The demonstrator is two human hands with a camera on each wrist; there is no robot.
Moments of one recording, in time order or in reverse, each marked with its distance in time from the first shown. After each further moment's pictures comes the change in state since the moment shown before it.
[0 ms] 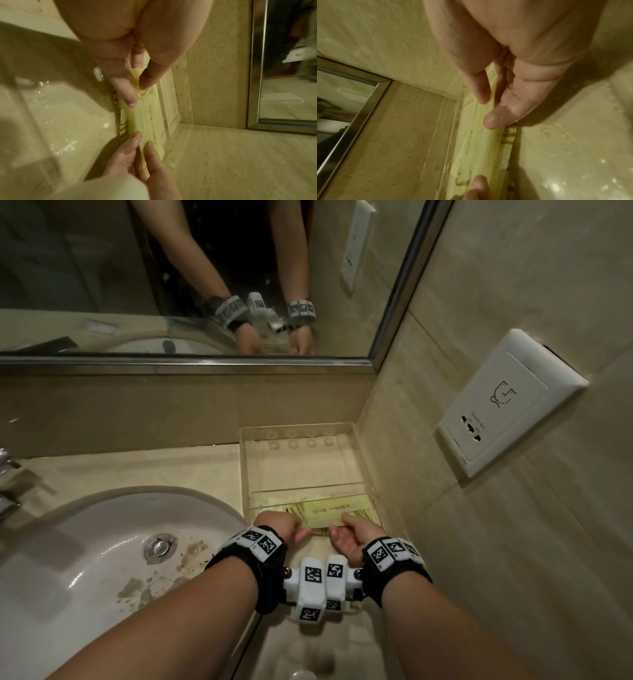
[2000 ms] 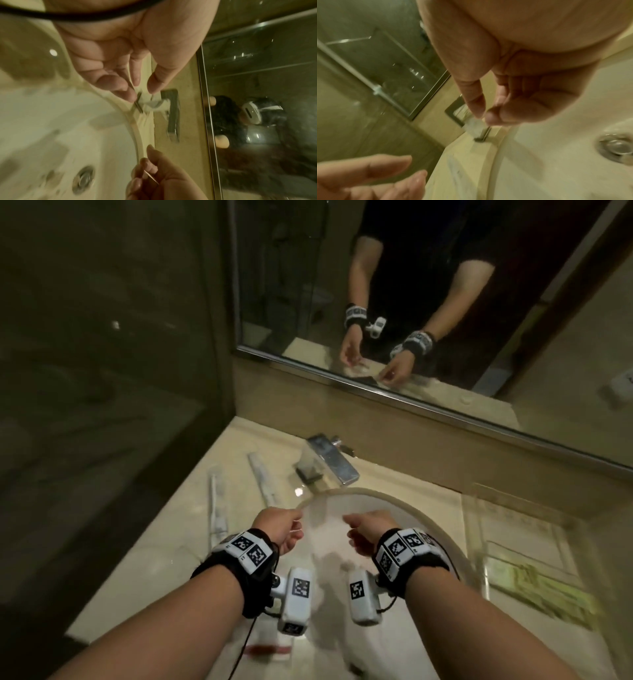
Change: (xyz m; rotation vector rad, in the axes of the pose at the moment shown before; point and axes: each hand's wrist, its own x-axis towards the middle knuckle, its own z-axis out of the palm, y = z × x) left_hand -0.122 -0.054 -0.430 -0.460 0.286 0.055; right_hand -0.171 0.258 0.308 -1.097 -0.258 -0.294
